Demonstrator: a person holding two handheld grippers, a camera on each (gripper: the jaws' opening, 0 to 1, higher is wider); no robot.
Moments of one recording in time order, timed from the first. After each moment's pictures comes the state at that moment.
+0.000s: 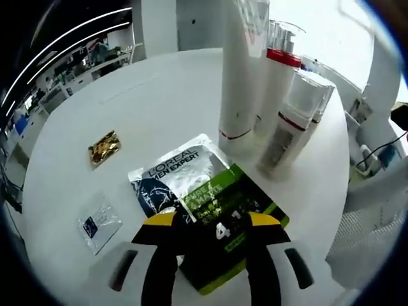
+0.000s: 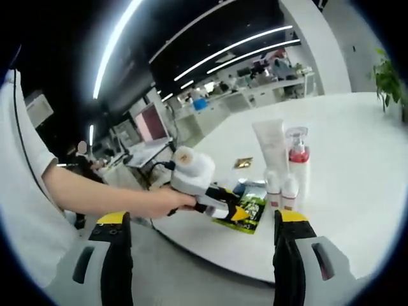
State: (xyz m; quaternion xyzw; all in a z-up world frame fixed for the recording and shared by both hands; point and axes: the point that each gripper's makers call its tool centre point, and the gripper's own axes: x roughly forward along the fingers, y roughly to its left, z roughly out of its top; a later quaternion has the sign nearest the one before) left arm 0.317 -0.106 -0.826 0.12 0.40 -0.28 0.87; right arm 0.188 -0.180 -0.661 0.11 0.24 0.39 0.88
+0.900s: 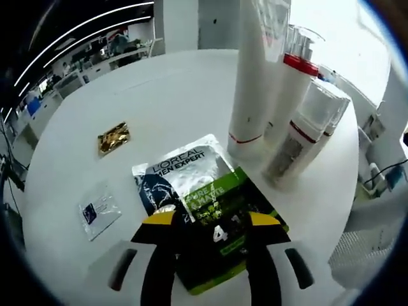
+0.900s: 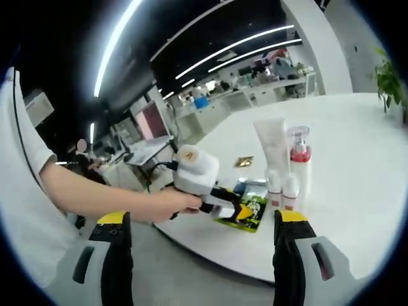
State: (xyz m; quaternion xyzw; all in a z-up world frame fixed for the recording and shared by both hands) left arm 0.320 -0.106 -0.827 0.09 0.41 -0.23 0.88; right arm 0.187 -0.178 -0.662 0.10 0.25 0.39 0.88
